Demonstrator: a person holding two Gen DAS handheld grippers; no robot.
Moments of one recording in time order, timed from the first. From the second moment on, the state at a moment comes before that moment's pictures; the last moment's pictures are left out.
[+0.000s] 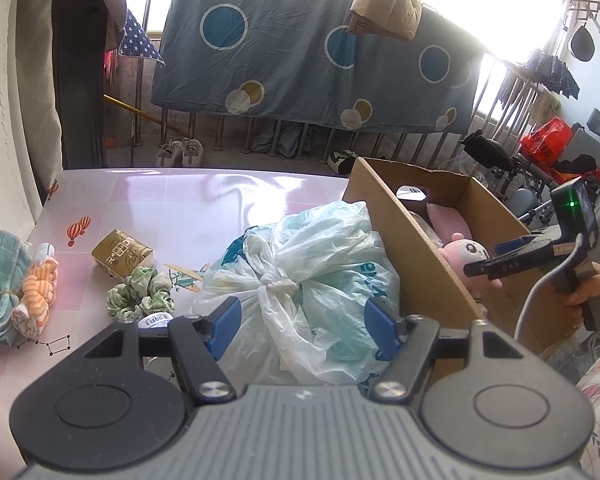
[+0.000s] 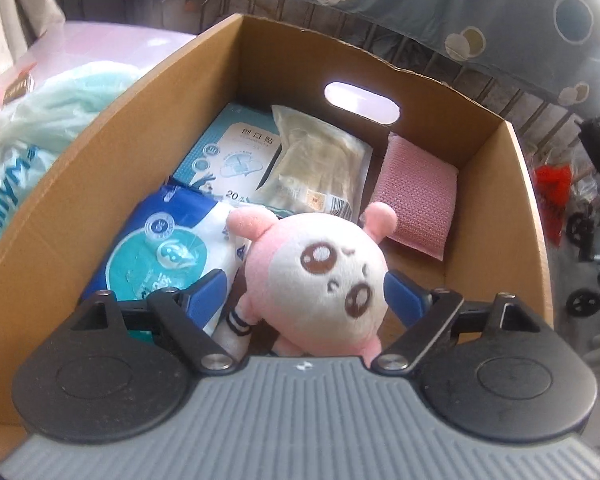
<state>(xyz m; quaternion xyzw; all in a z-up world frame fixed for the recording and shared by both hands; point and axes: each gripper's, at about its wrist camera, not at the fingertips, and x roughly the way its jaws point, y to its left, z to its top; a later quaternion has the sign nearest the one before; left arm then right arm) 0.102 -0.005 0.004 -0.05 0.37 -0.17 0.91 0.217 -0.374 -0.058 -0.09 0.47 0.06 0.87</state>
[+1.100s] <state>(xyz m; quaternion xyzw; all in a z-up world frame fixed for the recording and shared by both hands) 0.067 0.053 -0.004 -0.01 0.37 -0.08 0.92 0.235 -0.459 -0.079 0.24 0.48 -0.02 0.84</state>
